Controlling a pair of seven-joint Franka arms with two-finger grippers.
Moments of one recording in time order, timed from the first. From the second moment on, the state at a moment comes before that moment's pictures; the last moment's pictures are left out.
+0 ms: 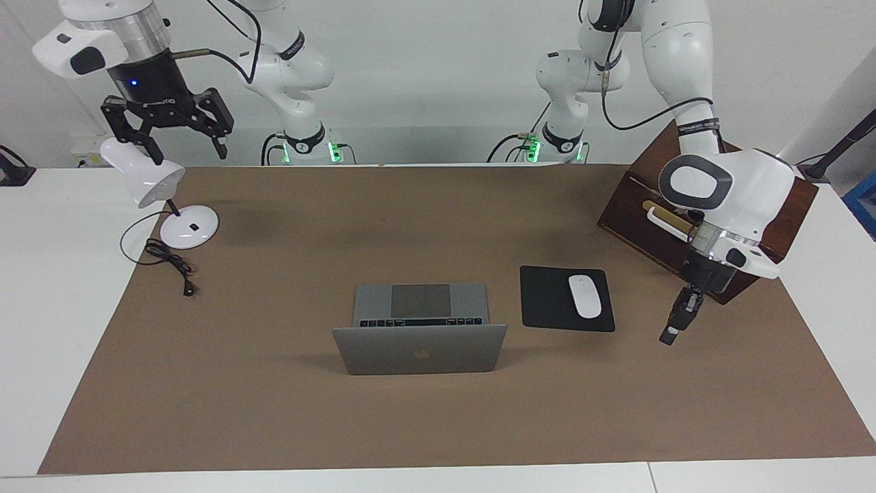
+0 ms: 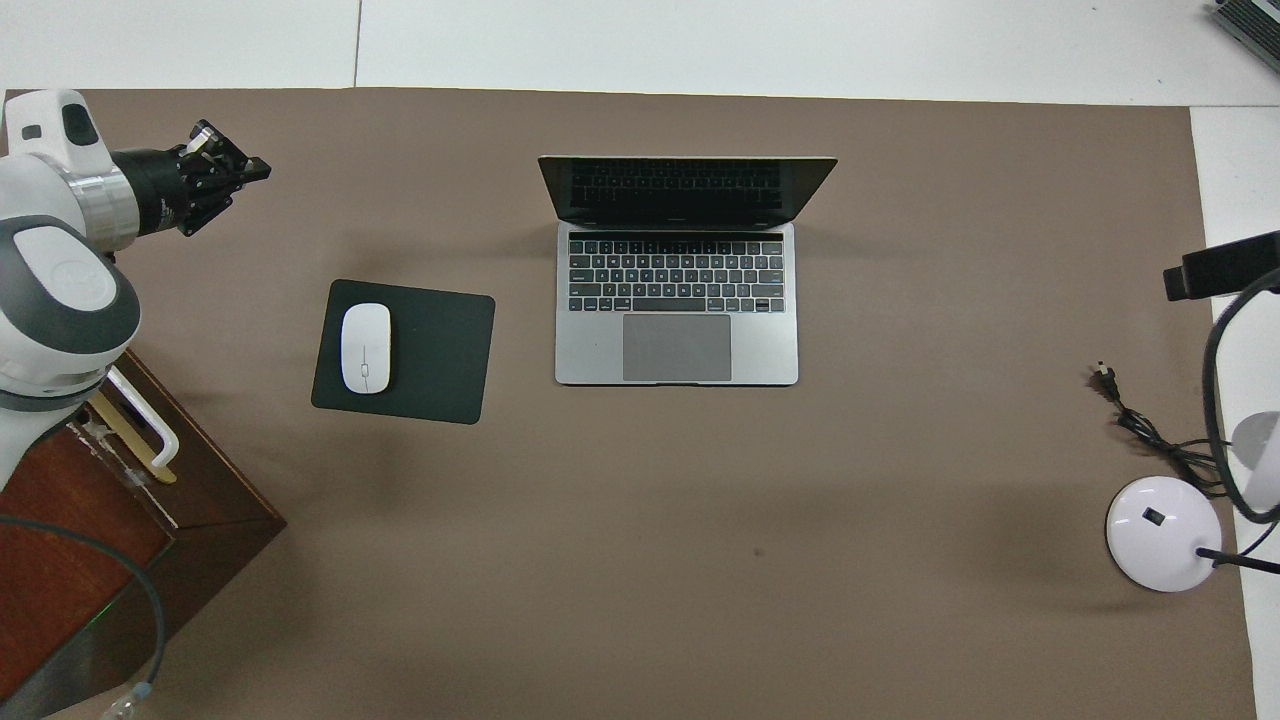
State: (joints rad) left arm -0.09 0.32 0.09 -1.78 -0.70 2.53 -0.24; right arm 0.03 0.04 -0.02 -1.30 0.00 1.43 -0.09
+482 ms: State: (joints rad) left arm -0.09 0.32 0.18 -1.65 -0.44 2.20 -0.24; right arm 0.02 -0.01 -0.02 -1.39 0.00 1.46 -0.09
